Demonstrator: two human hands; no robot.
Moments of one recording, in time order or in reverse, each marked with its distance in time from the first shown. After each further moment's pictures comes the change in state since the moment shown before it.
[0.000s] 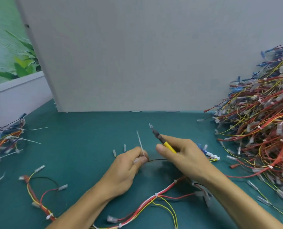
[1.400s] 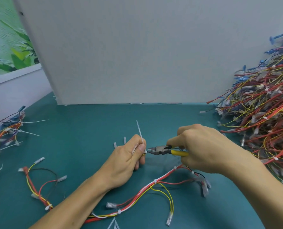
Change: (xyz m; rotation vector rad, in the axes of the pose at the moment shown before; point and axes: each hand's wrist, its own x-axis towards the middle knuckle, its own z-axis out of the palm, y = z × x) left_hand -0.001 -0.006 -0.001 -0.038 -0.041 0.019; right_hand -0.001 -0.028 -0.039 -0.938 -0.256 -0.177
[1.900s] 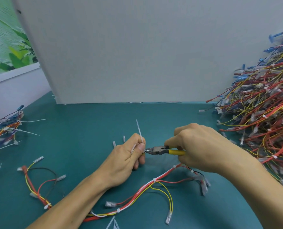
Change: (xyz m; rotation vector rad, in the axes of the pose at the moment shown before) left_hand 0.000 0.001 -0.001 0.008 -0.021 0.028; right_hand 0.001 -0.003 0.000 -0.022 -0.023 -0.021
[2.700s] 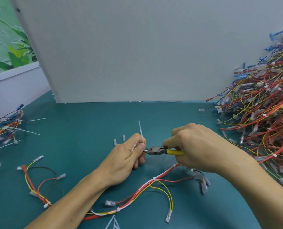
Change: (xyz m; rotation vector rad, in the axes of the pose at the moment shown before) left_hand 0.001 -0.001 0.000 -0.029 -0.011 0.003; right_hand -0.001 -0.004 0.000 0.010 -0.008 -0.043
